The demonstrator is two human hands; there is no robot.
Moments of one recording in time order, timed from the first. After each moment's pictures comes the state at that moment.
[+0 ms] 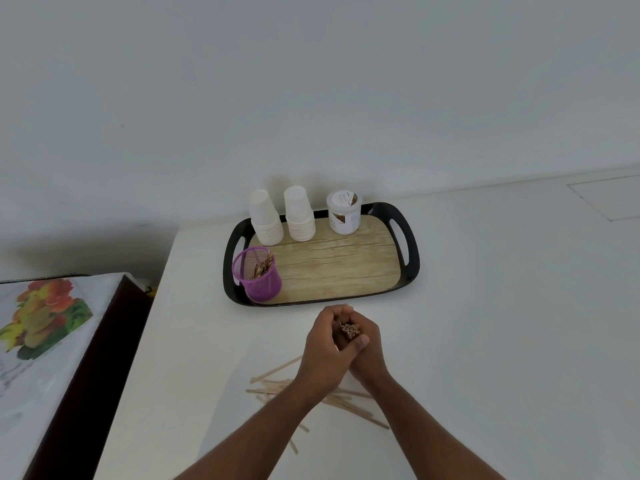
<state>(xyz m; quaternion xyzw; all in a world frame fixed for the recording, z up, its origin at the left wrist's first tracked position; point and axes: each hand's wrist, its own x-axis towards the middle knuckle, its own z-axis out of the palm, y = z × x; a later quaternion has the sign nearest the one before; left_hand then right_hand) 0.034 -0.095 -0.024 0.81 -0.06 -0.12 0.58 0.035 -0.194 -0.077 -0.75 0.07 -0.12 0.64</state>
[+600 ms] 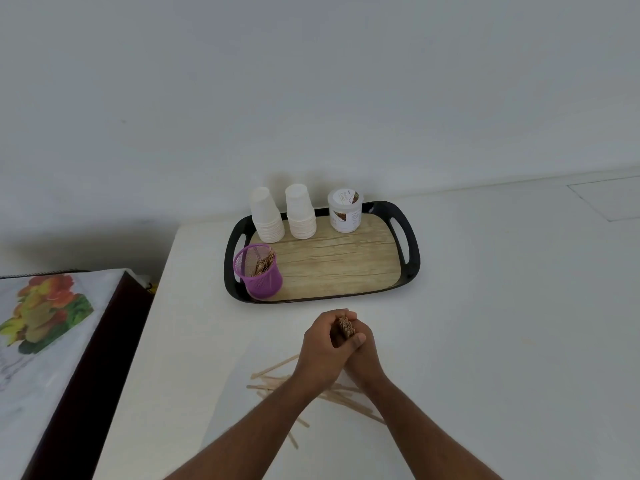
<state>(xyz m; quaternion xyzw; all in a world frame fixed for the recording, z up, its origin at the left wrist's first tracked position) 0.037 -0.090 -0.028 0.80 -0.06 -0.13 0.58 0.027 -0.187 -0.081 -0.72 0.10 -0.06 0.68</state>
